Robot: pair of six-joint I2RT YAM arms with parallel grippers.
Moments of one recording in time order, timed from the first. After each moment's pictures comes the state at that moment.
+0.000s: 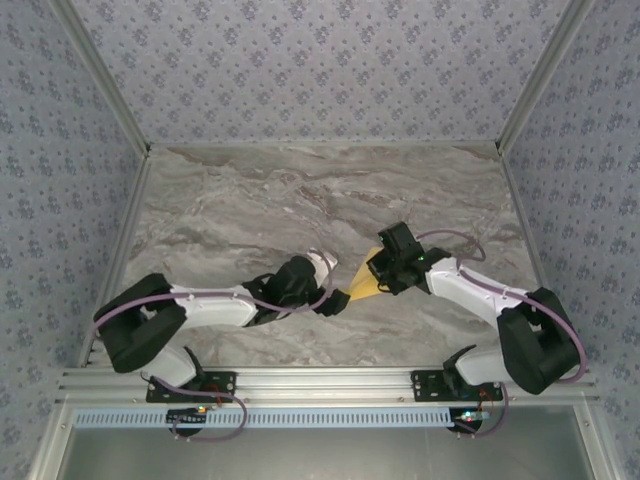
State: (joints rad) left arm -1.00 1.54 0.62 0.31 -0.01 -0.24; right arm 0.54 1.35 0.72 -0.40 -0.07 1.40
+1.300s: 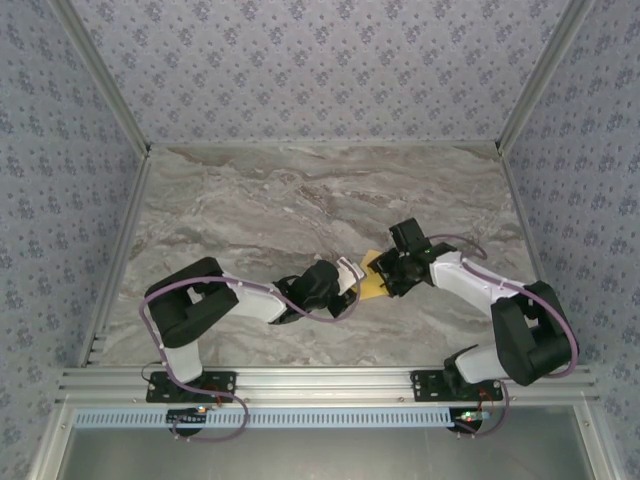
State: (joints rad) left arm -1.05 1.80 0.74 0.44 0.02 -0.08; right arm 0.43 1.39 0.73 -0.46 -0.26 1.31
